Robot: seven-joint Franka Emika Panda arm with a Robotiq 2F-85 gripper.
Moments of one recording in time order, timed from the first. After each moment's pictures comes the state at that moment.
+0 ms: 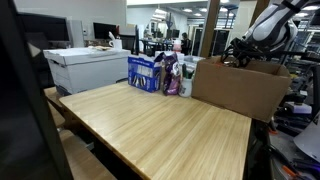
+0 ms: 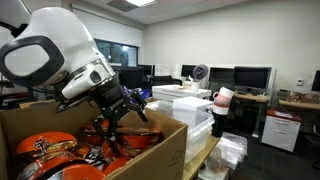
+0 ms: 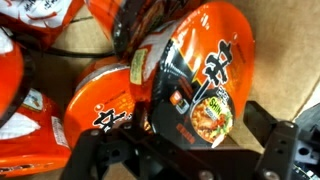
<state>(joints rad) -0.62 -0.17 -0.12 -2.77 -0.13 3.14 1.17</state>
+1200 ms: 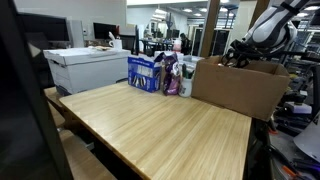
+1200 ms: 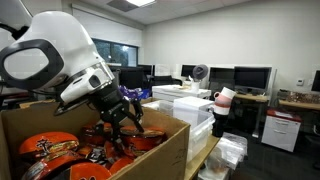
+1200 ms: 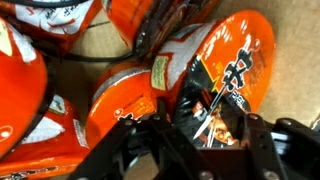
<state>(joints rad) -0.64 -0.15 -0.11 -2.78 -0.13 3.14 1.17</state>
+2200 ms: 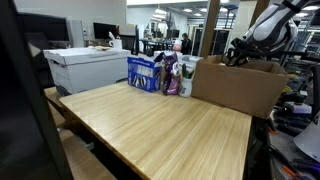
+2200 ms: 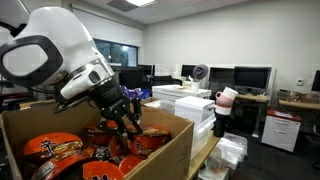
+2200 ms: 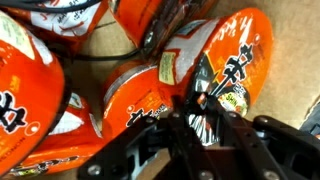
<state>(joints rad) -0.64 -0.17 -0.11 -2.78 -0.13 3.14 1.17</state>
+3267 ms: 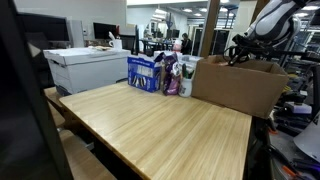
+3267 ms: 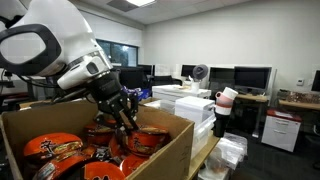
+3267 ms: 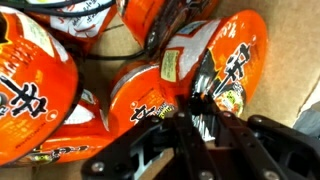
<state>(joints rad) -0.64 -0.25 -0.10 -2.77 -0.13 3.03 1.17</state>
